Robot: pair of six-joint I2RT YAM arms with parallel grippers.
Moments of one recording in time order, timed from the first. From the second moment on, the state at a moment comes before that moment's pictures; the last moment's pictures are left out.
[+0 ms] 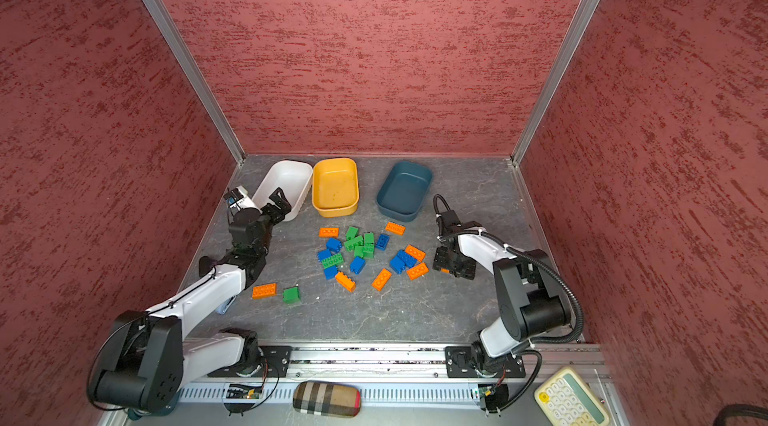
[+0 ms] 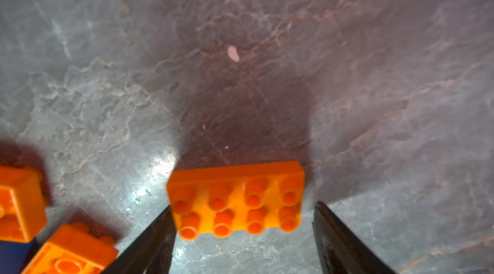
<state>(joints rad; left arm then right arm) -0.15 1.18 0.50 0.50 -0.34 -0.57 0.26 1.56 0.84 -0.79 0.07 0.59</state>
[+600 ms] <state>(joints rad) -0.22 1.26 0.69 0.31 -0.33 -0.59 0.33 1.49 1.04 -0.67 0.02 0.52</state>
